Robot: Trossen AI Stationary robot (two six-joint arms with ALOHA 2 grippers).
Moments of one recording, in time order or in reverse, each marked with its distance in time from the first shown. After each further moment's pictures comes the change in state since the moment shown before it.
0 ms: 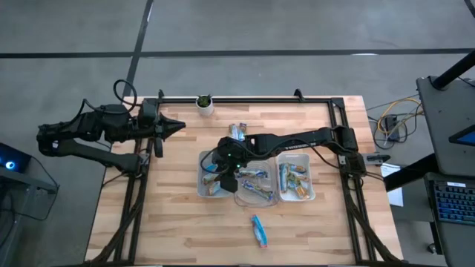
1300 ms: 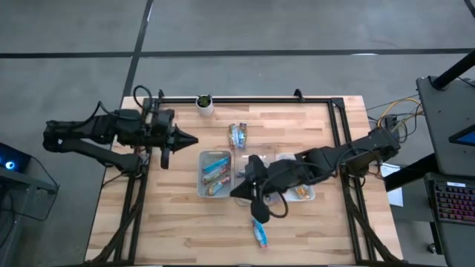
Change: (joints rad) left arm -0.062 0.107 0.000 0.124 0.171 -0.093; right arm 0.343 -0.367 0.001 -0.002 0.385 0.248
